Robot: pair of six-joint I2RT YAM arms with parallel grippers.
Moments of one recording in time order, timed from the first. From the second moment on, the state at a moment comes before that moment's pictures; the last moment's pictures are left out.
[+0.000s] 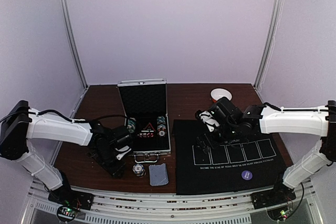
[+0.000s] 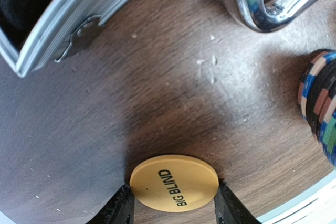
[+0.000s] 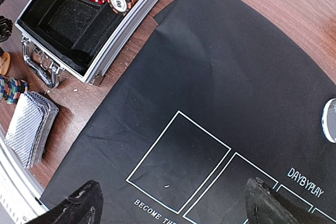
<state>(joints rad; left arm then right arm) -0.92 1.51 0.78 -0.81 0.00 -0.30 0.88 1.43 0.95 -0.51 0.05 0.24</state>
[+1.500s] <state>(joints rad) -1.38 1.52 0.79 -0.79 -0.11 -0.35 1.00 1.38 0.86 -0.39 -0.06 0.53</state>
